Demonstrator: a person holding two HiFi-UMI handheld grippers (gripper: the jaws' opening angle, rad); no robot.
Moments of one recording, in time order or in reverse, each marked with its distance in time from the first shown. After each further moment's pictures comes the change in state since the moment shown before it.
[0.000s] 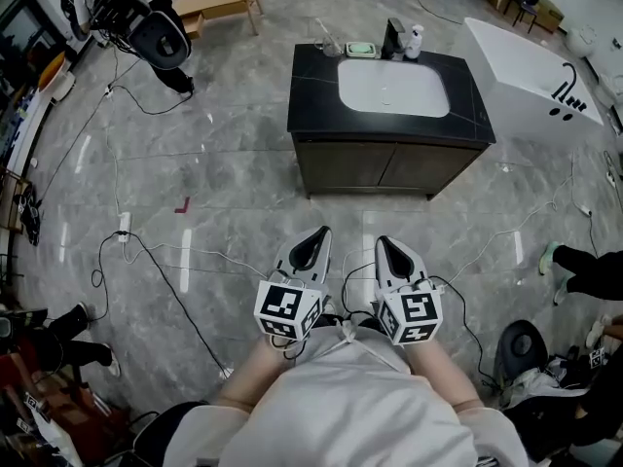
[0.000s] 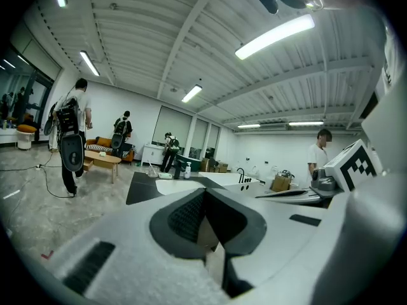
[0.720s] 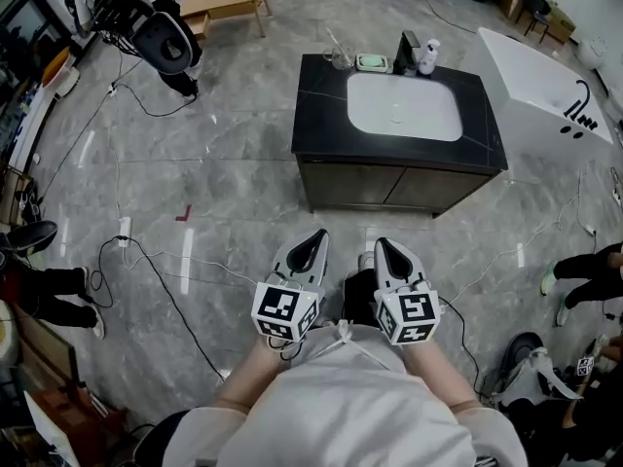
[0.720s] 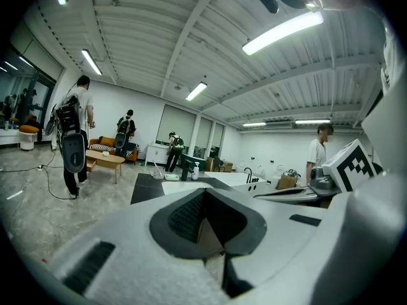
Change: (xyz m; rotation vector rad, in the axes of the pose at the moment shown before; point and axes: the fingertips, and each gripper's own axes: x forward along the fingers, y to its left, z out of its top) left arm 0.059 0.055 0.007 -0.008 0.013 0.034; right arm 0.082 -0.027 0.016 -0.007 0.023 0.028
